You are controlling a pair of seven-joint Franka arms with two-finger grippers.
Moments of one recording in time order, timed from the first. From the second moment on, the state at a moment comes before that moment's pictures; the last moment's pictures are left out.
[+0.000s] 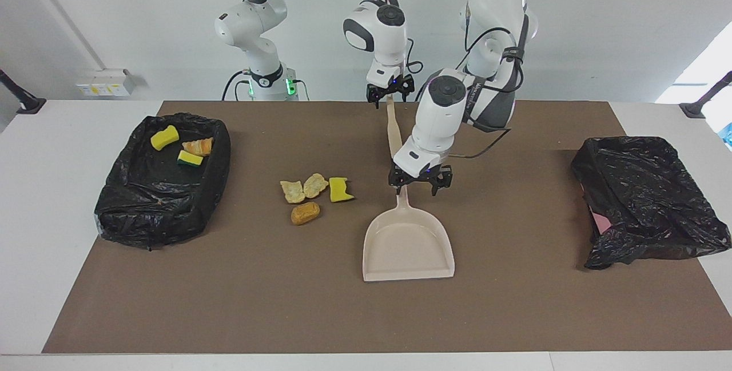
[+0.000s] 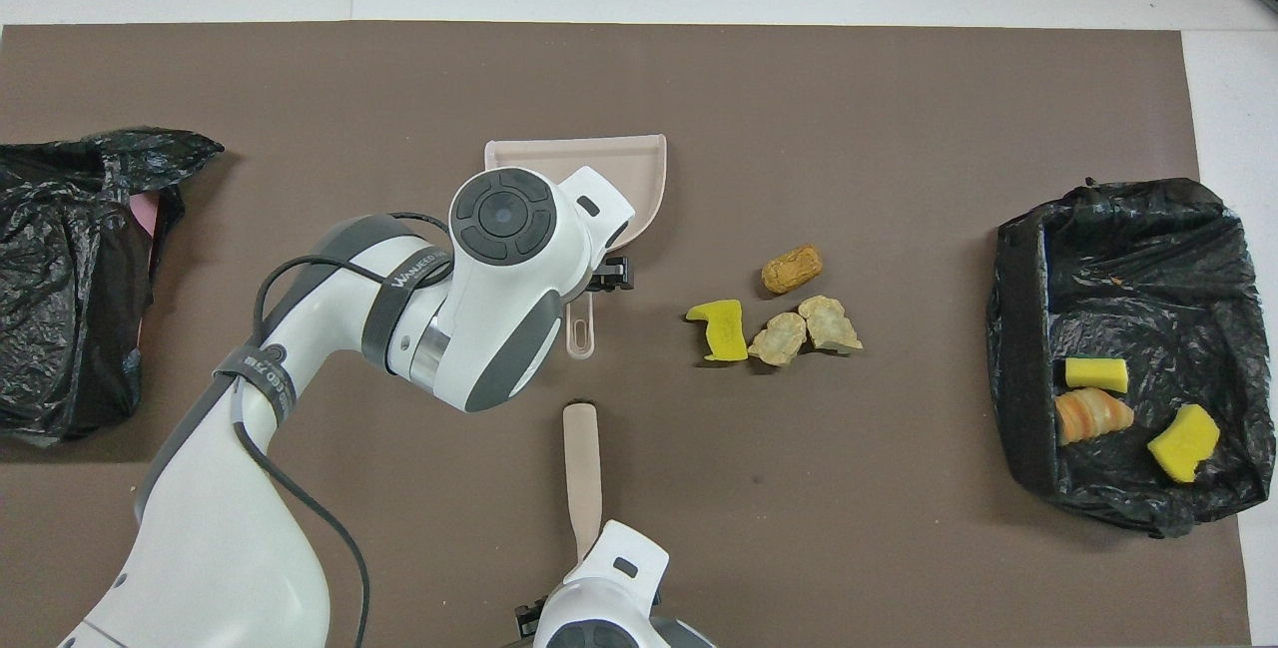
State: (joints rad) left arm -0.53 0.40 -0.08 -1.74 0.00 2.18 -0.53; right arm 0.80 0.04 0.22 -2.32 0.17 2.36 0.68
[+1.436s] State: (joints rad) left arm -0.39 0.26 -0.04 -1.68 0.10 1.96 -0.07; right arm 0.76 0.00 0.21 -2.31 0.13 2.29 0.63
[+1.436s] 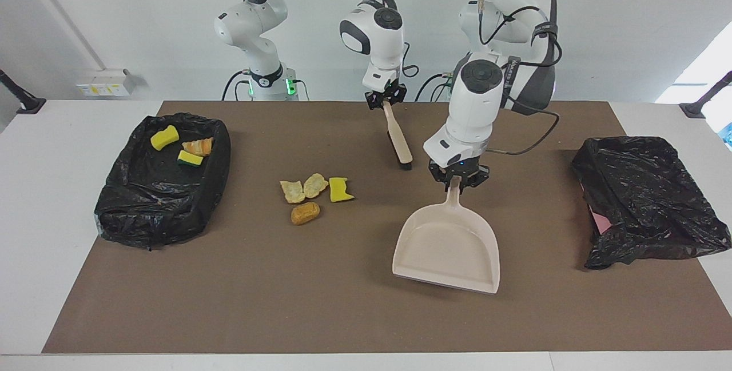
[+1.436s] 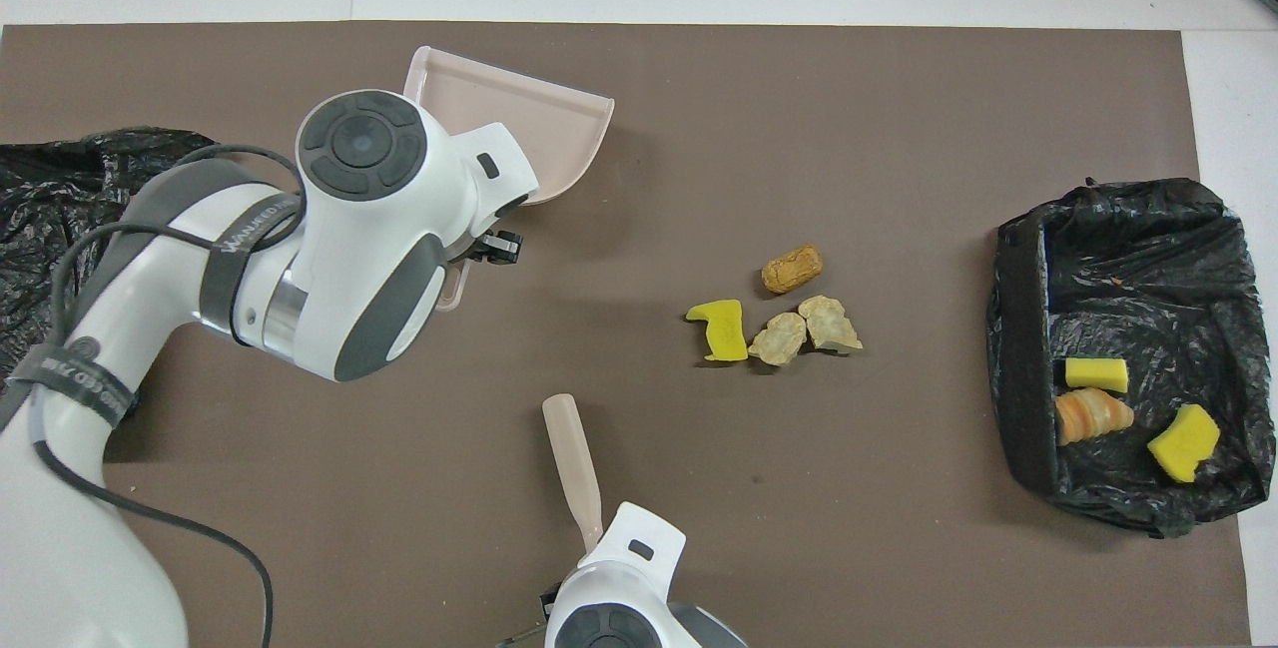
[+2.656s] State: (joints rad) left arm -0.12 0.16 -0.04 -1.84 0.10 1.87 1.00; right arm 0.76 0.01 0.21 -2.30 0.13 2.29 0.62
